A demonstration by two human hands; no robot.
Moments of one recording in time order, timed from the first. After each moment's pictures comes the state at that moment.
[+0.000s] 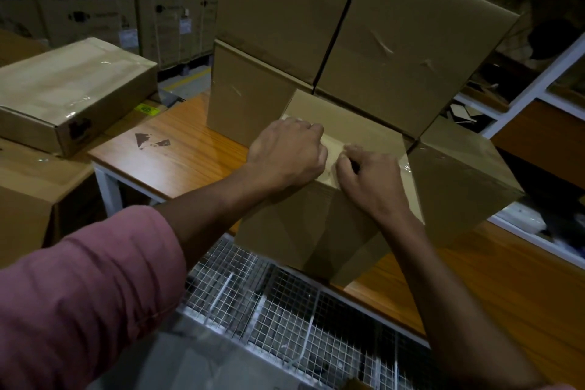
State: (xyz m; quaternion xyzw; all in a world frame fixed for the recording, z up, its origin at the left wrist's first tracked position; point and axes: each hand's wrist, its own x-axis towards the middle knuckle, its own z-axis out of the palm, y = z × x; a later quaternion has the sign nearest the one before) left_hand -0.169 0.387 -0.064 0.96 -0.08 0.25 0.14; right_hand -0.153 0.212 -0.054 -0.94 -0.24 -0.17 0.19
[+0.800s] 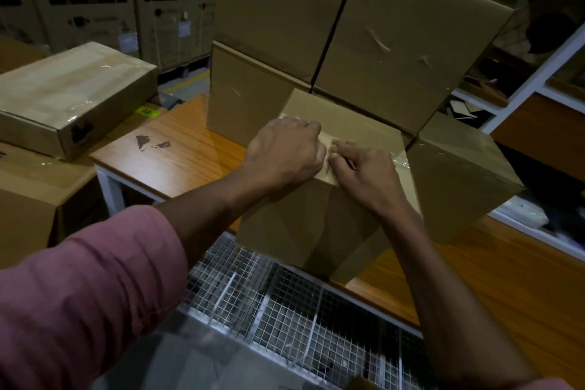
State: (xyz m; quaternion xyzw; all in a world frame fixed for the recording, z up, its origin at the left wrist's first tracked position) left_hand -0.170 0.387 -0.062 0.95 -0.09 0.25 0.14; right_hand -0.158 0.214 -0.049 -0.94 -0.25 -0.12 0.19
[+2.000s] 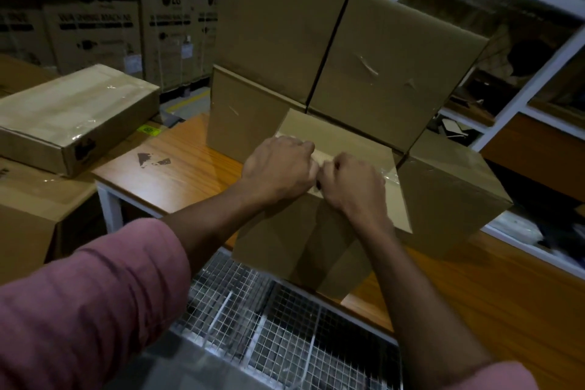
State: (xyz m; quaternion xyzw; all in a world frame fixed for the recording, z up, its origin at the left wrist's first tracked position) left_hand -0.162 0.387 -0.067 0.95 -0.09 0.28 0.13; right_hand -0.157 0.236 -0.047 -0.97 -0.12 -0.17 0.12
